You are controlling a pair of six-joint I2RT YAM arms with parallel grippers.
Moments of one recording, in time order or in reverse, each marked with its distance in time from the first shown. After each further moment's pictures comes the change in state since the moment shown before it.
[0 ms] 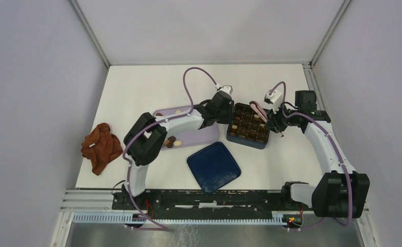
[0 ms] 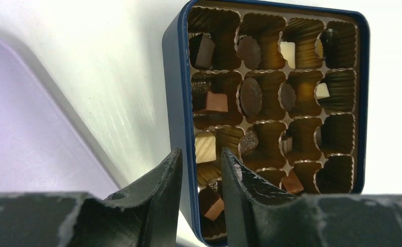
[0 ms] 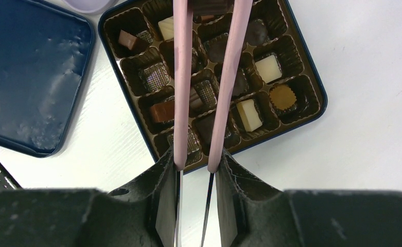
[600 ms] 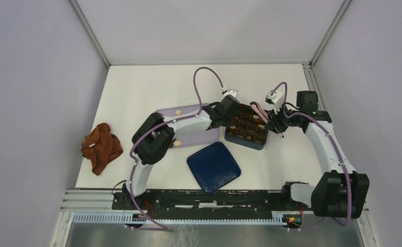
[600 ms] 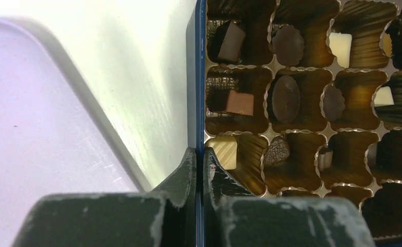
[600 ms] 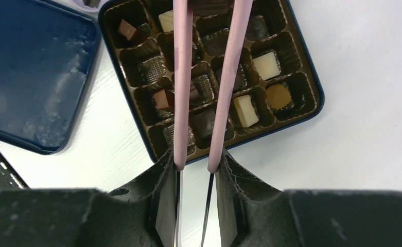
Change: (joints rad) left arm -0.048 0.099 0.121 -0.147 -0.144 0.043; right arm -0.017 0.002 -0.002 -0.008 -0.018 -0.011
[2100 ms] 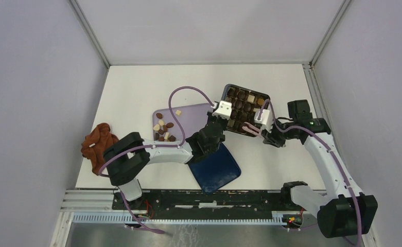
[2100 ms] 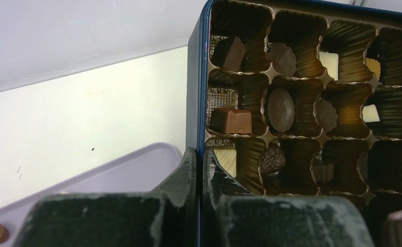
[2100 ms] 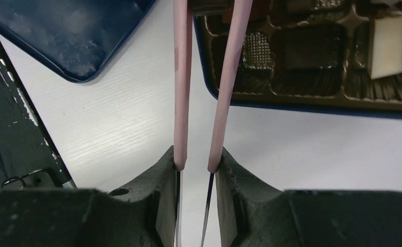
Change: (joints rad) left arm -0.217 -0.390 -0.603 1.044 -0.613 0.599; right arm 0.119 -0.161 -0.005 -0.287 0.039 -0.315
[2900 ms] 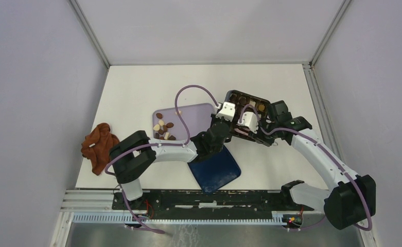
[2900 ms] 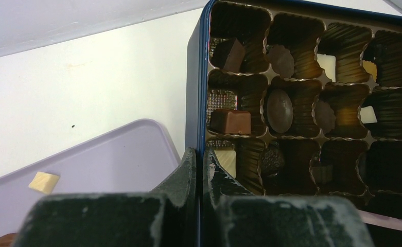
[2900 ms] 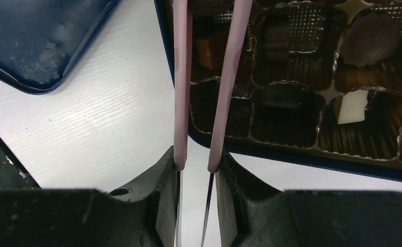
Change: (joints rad) left arm -0.010 0.069 0.055 -0.147 -0.003 -0.123; right arm 0.280 0.085 -0.057 0.192 0.312 0.188
